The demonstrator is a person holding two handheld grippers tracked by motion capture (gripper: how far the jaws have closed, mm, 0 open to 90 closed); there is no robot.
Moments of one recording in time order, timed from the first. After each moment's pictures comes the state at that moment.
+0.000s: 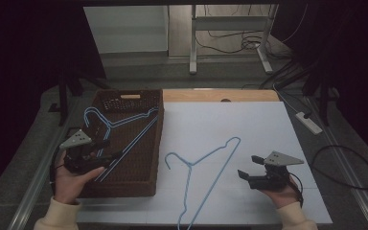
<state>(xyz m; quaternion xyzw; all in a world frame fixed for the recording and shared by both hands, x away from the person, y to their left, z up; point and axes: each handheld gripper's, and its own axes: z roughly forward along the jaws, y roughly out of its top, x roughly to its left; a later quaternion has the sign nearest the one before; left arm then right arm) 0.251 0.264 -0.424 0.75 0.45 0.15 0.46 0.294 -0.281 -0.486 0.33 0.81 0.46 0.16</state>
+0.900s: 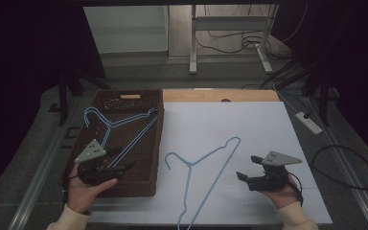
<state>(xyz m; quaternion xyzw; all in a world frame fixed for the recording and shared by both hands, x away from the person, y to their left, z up) 0.237 0.232 -0.432 0.77 0.41 0.17 0.47 0.293 -0.275 -0.482 0.32 0.82 0.45 0.16</state>
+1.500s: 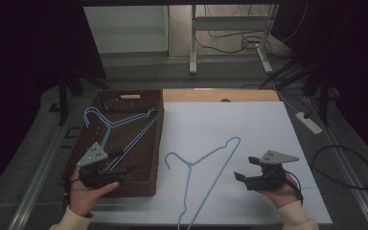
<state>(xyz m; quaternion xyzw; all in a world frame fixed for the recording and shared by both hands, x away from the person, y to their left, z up) 0.230 0.228 -0.436 0.77 0.40 0.17 0.47 0.294 -0.266 -0.480 0.33 0.82 0.44 0.14</state>
